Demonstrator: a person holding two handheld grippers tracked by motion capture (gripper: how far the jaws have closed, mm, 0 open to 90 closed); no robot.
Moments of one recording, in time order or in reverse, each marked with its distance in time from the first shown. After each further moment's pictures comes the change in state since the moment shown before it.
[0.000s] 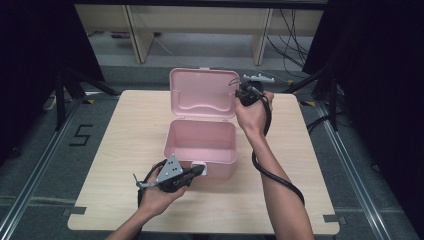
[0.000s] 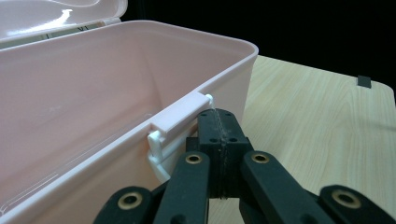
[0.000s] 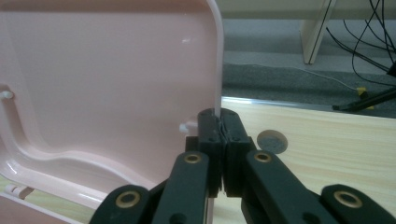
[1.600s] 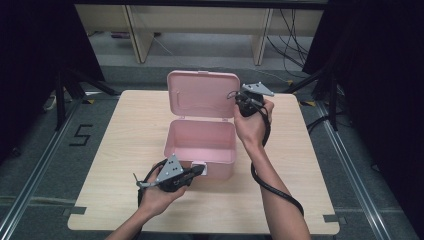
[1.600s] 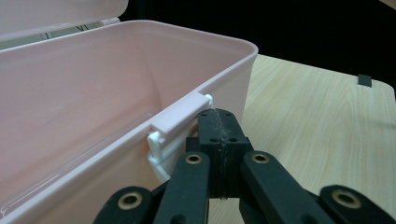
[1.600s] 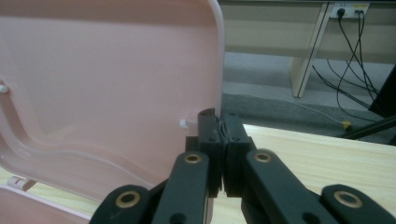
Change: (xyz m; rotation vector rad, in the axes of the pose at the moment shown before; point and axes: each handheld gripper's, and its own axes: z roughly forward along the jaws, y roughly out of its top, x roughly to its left) left arm 0.000 0.001 0.000 0.015 0.007 0.002; right arm 0.008 -0.023 -0.017 -0.149 -0.023 -0.077
